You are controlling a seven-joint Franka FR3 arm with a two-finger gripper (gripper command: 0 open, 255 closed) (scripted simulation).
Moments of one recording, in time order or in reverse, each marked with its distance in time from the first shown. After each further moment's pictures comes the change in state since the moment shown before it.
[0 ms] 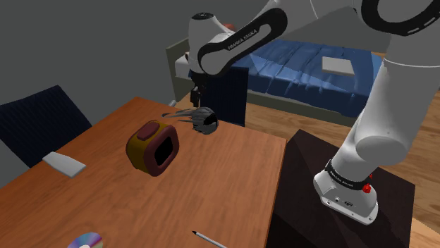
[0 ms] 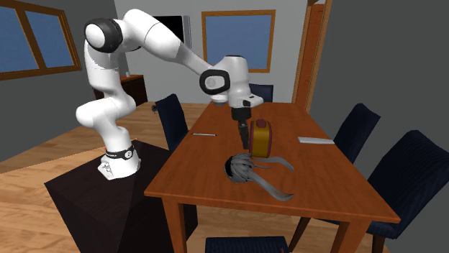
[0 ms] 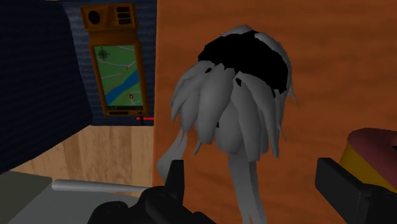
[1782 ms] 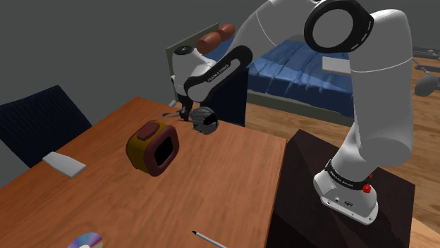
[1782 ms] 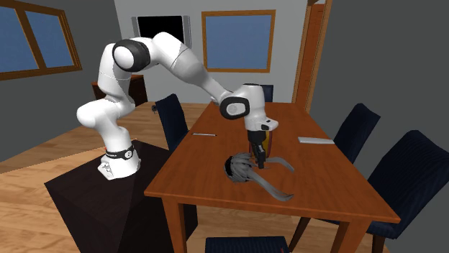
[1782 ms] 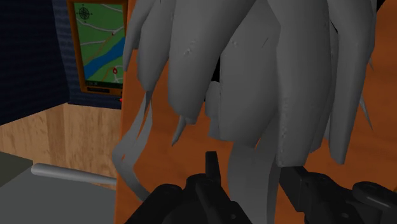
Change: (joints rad) arm 0.069 0.325 -0.027 0.206 -0.145 0.107 0.038
